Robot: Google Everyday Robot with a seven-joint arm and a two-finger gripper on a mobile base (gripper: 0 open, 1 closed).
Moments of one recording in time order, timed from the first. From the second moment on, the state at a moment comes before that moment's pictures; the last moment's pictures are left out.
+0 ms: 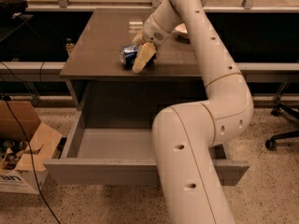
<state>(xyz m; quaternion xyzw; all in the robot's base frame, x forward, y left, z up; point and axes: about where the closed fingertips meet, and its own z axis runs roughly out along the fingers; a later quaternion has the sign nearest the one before) 0.769 0.029 0.838 -0.68 0.66 0.20 0.26</state>
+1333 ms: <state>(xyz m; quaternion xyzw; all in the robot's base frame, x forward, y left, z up) 0.740 -0.020 0.883 -0.63 0.70 0.20 0.25</state>
